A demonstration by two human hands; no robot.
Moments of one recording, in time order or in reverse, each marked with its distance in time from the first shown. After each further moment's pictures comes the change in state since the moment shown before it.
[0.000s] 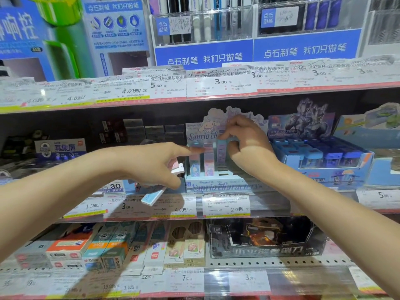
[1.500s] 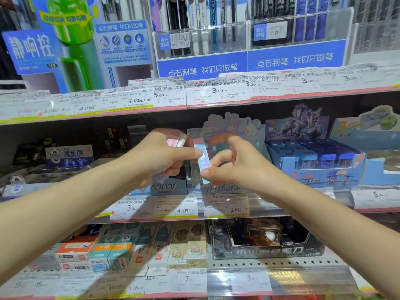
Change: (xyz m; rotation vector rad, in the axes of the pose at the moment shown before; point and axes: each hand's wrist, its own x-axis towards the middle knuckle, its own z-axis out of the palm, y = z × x) left_hand -0.005 0.016 0.011 -0.890 0.437 -0.026; right_hand -0.035 -0.054 -0.030 0.770 -0.396 0.330
